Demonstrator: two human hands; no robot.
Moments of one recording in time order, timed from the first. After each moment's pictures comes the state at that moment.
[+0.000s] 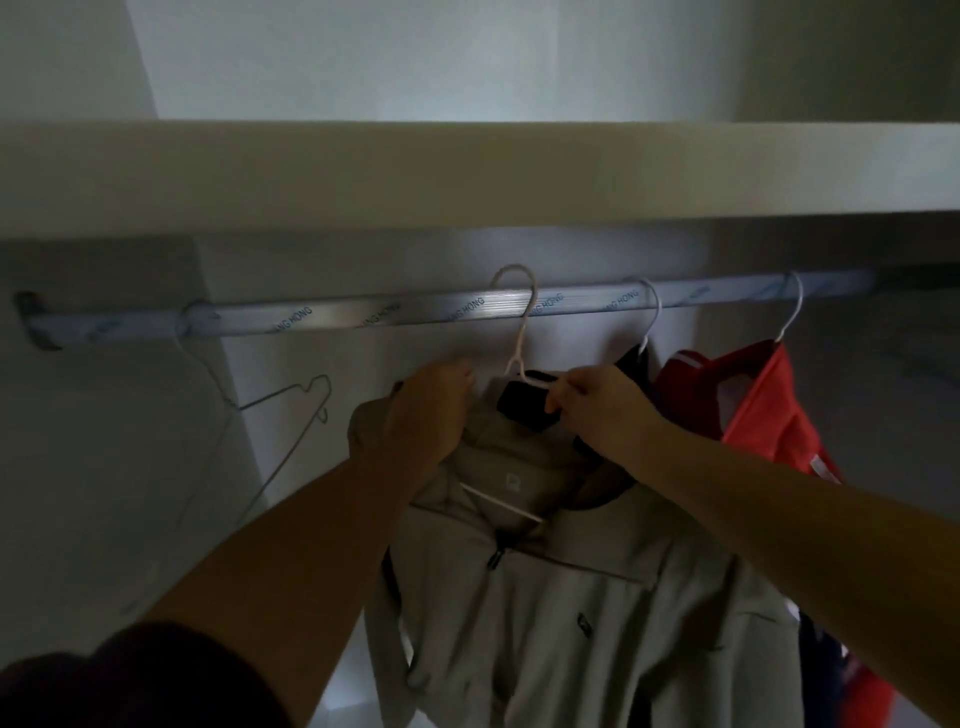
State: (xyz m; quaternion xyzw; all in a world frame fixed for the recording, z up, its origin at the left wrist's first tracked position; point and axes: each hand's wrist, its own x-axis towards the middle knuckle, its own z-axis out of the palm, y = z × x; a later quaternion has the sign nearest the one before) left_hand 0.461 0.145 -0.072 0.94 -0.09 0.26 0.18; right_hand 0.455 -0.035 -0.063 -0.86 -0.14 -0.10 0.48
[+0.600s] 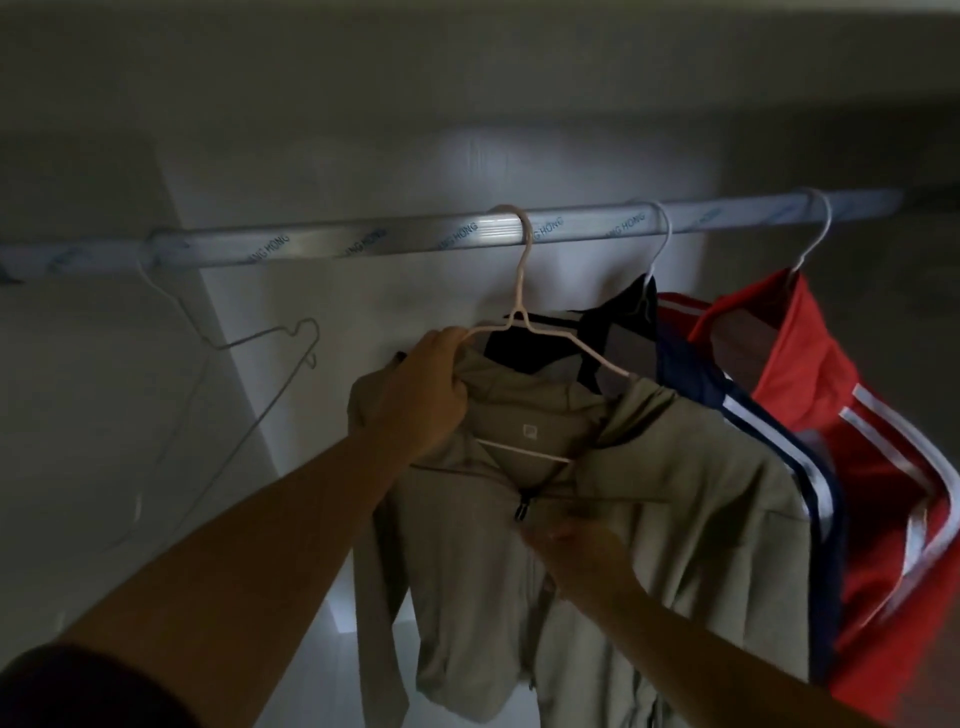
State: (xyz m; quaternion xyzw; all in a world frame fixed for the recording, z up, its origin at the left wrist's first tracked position) left_hand 0.450 0.155 -0.123 0.93 -0.12 0.24 0.26; right_hand 0.386 -0.021 -0.224 -0.87 0.09 0.10 0.47
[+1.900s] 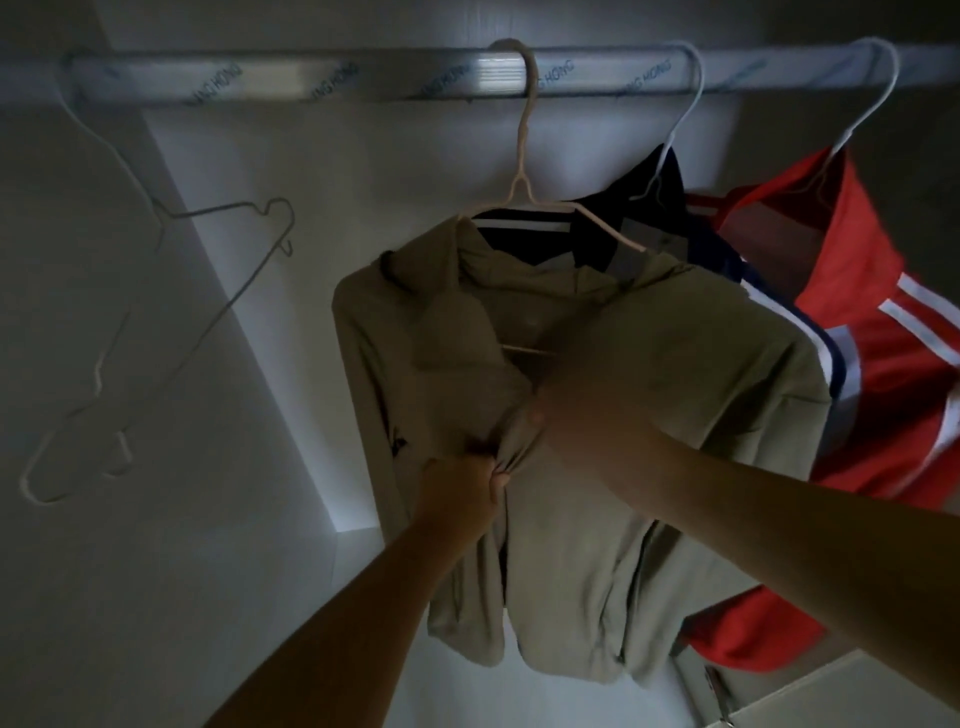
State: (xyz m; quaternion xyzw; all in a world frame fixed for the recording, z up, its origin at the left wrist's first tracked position) left_hand 0.372 0.103 -0.295 0.99 -0.04 0.07 0.13; right_hand 0.372 -0.044 -0.182 -0.71 -0.02 0.21 0.68
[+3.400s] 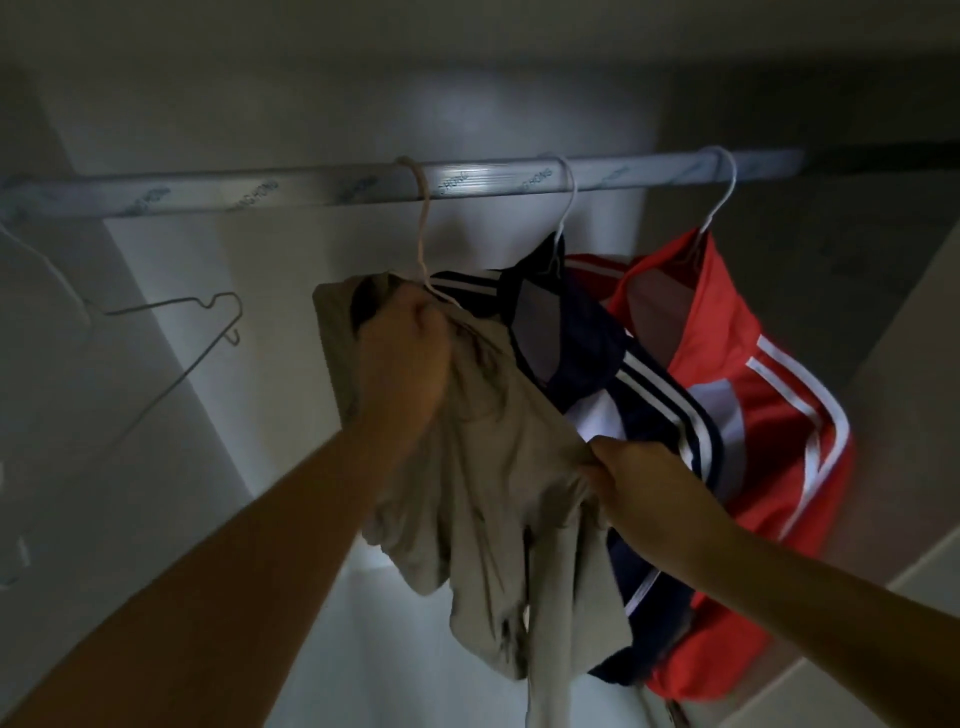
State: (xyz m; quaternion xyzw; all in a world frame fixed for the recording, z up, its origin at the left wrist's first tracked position) left_hand 0.419 0.063 -0.111 0.84 0.01 0.36 0.41; right_hand 0.352 -0.147 -0.160 -0.97 -0.13 -0.04 0.20
